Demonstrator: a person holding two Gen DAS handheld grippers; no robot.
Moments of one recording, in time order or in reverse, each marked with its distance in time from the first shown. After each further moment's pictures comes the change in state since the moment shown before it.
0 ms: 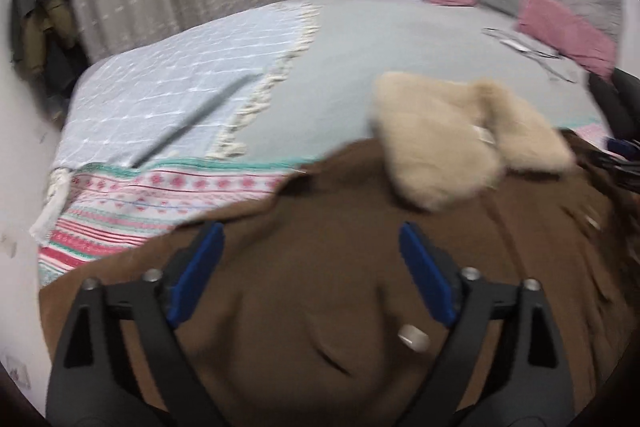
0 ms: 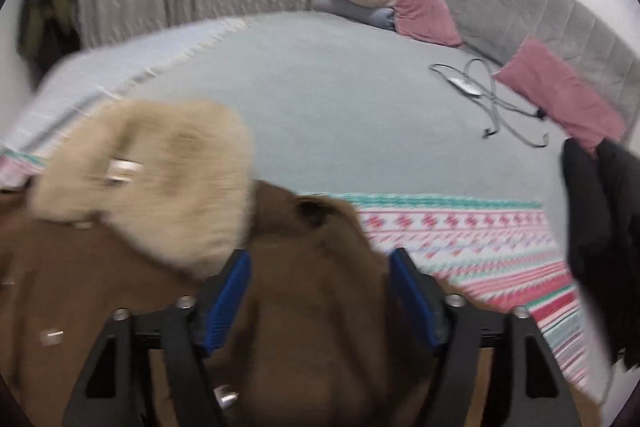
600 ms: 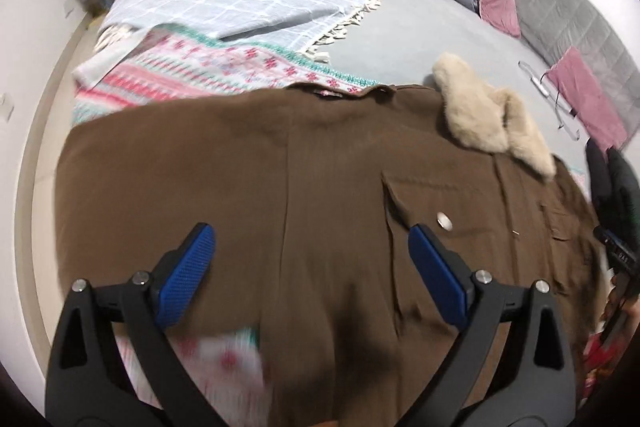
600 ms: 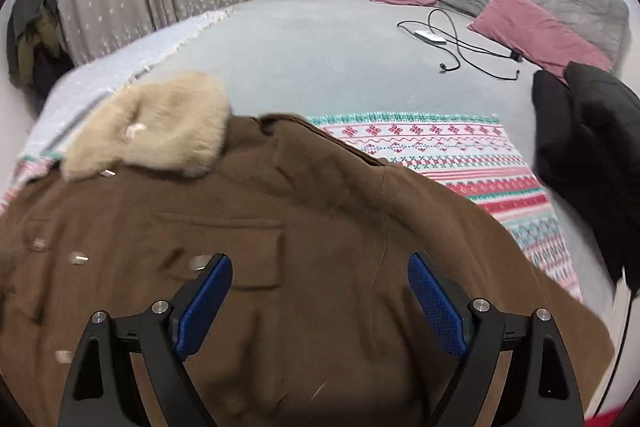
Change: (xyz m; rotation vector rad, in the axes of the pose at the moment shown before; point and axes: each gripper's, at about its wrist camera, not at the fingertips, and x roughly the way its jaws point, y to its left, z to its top) left arm -0.063 0.097 -0.065 -0.405 0.176 -0.007; right arm -0.062 -0.054 -0.049 0.142 0.102 0.003
